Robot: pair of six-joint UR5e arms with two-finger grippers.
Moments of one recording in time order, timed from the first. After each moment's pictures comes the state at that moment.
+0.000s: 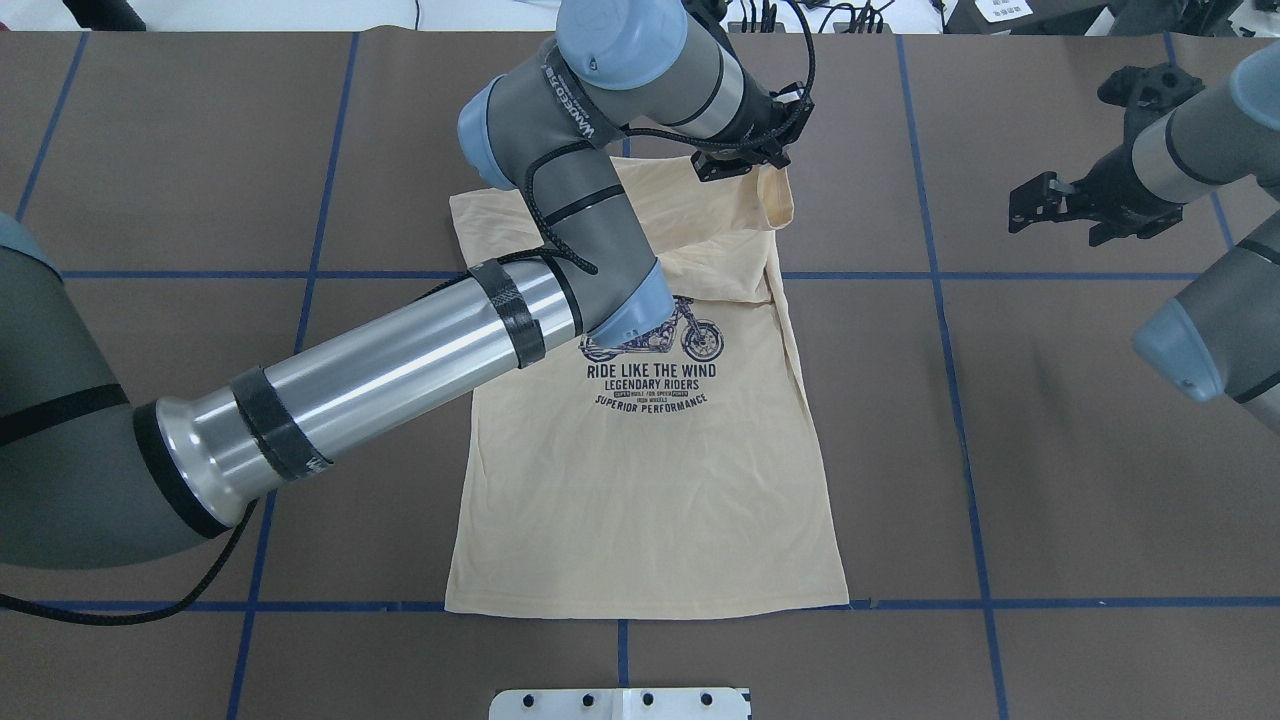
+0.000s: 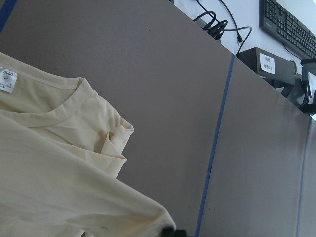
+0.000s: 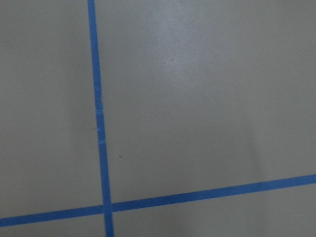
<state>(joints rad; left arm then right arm) -0.66 -2.80 -0.88 -2.42 -1.93 -1.69 1.06 -1.37 1.67 -1.23 2.10 0.92</state>
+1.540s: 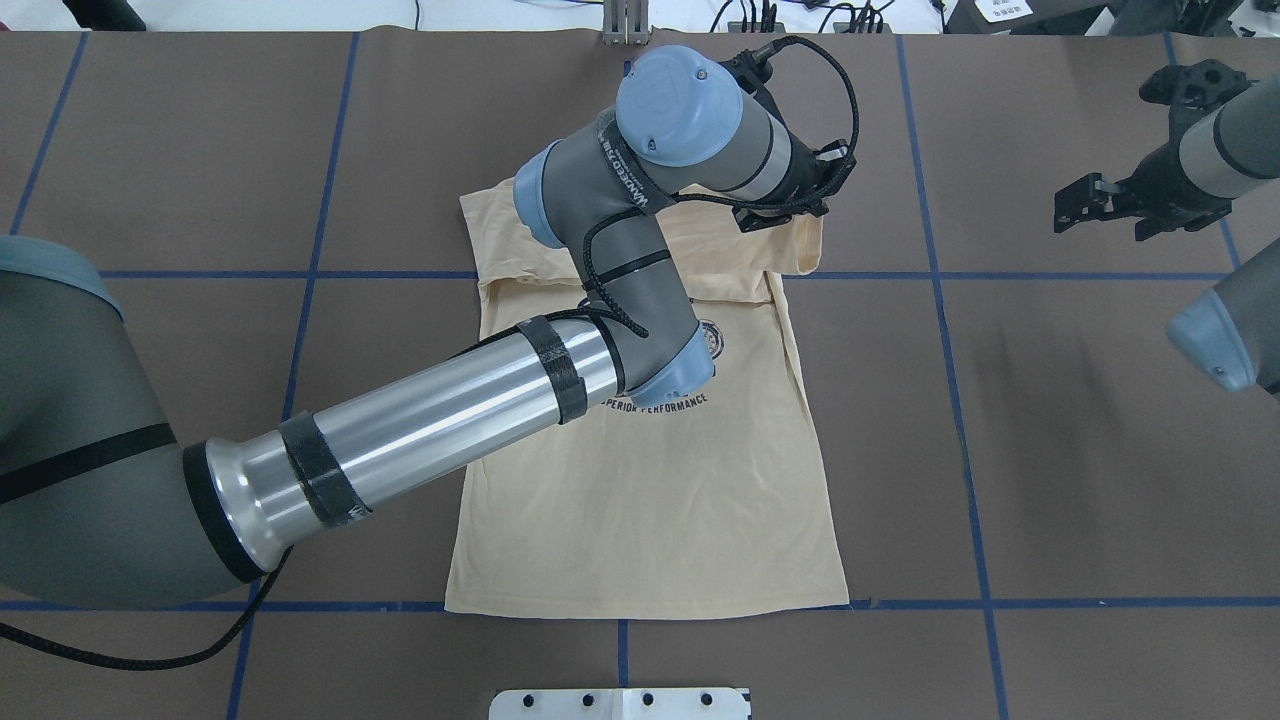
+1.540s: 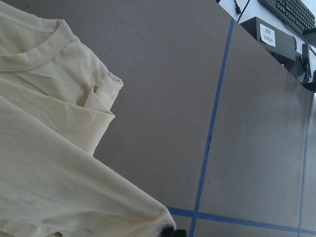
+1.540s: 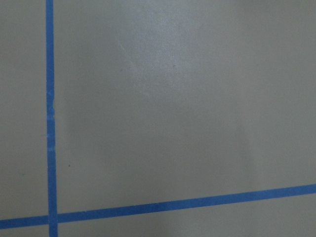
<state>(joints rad) -0.59 -2.84 -0.82 -2.46 -1.84 -1.73 1.09 -1.38 1.62 -1.23 2.10 0.84</state>
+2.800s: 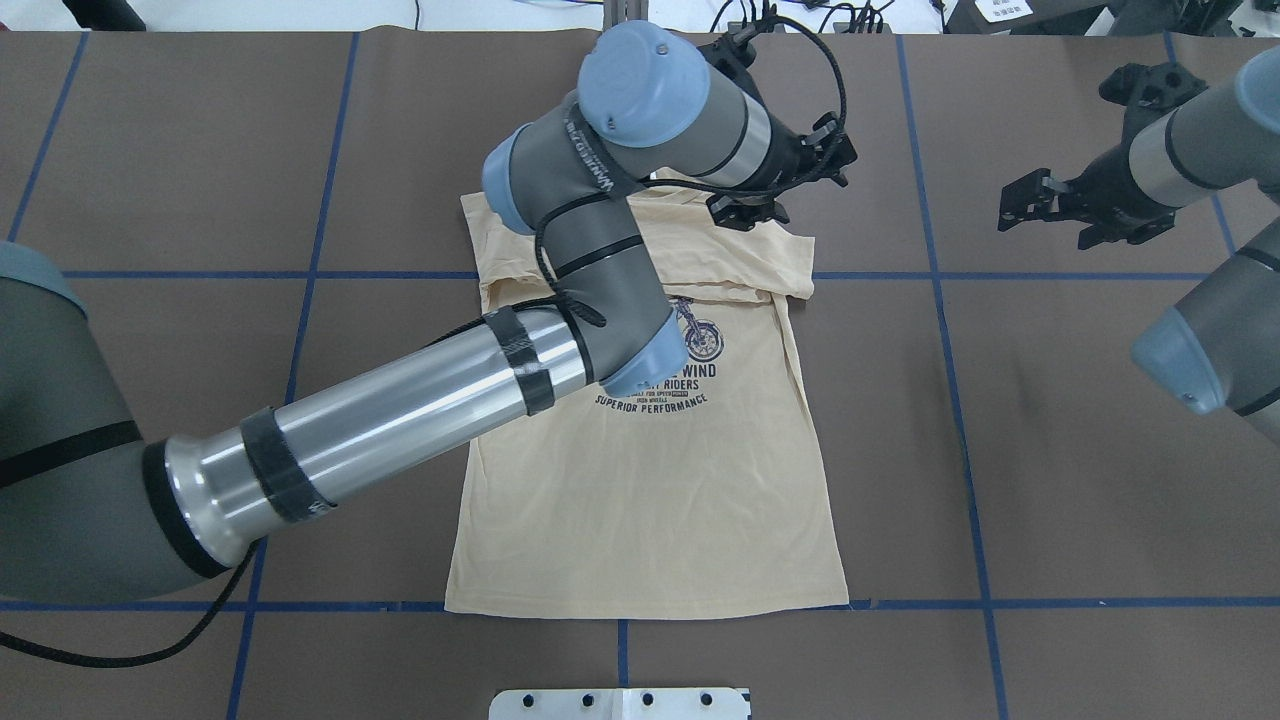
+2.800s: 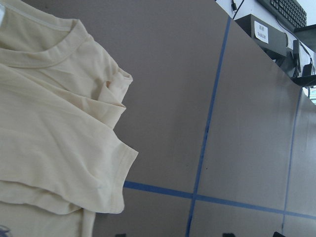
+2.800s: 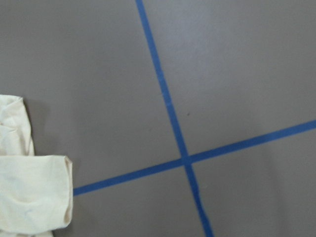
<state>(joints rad) -0.65 -2.54 -1.26 -2.30 -1.99 -1.62 0.89 -1.37 1.84 -1.23 2.01 1.30</state>
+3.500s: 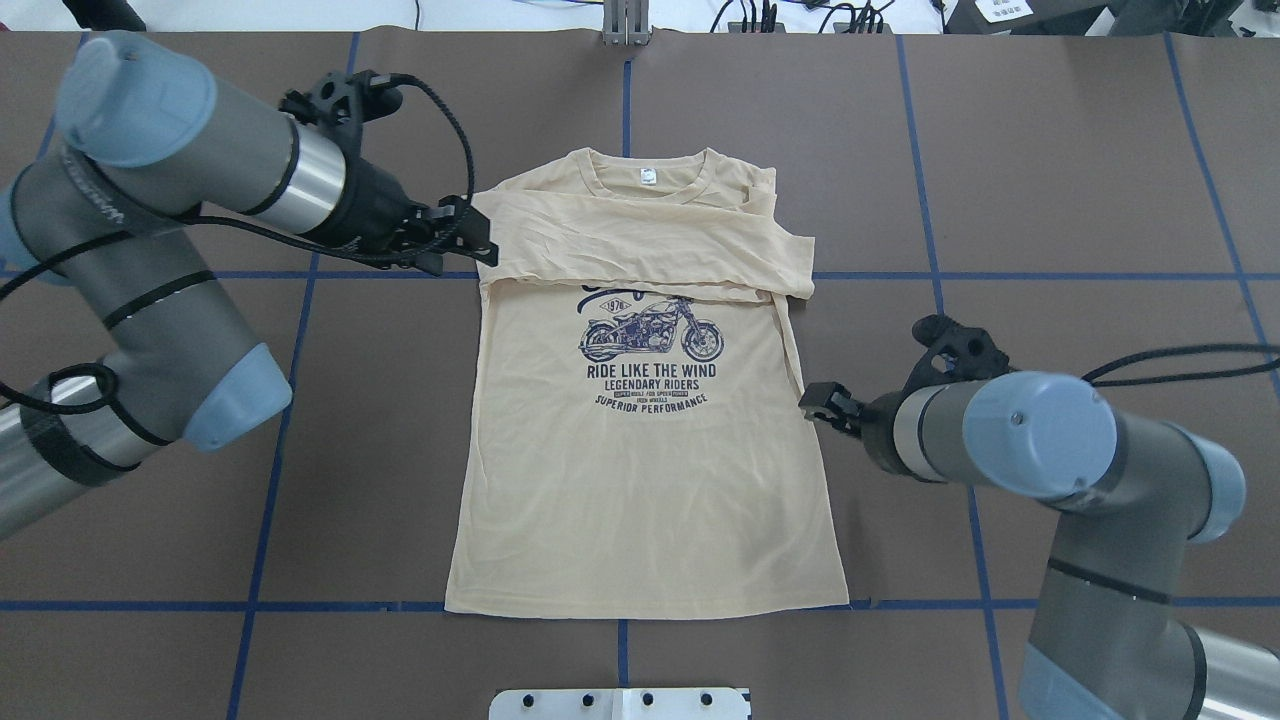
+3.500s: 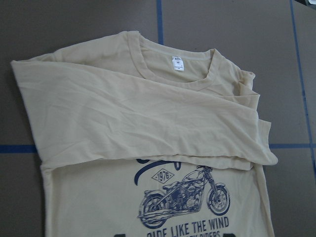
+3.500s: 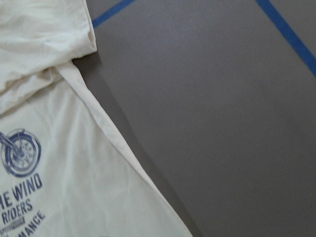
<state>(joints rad) -0.82 -2.03 -1.75 -2.11 -2.21 -1.18 0.36 -1.42 2.01 -1.24 1.60 1.88</state>
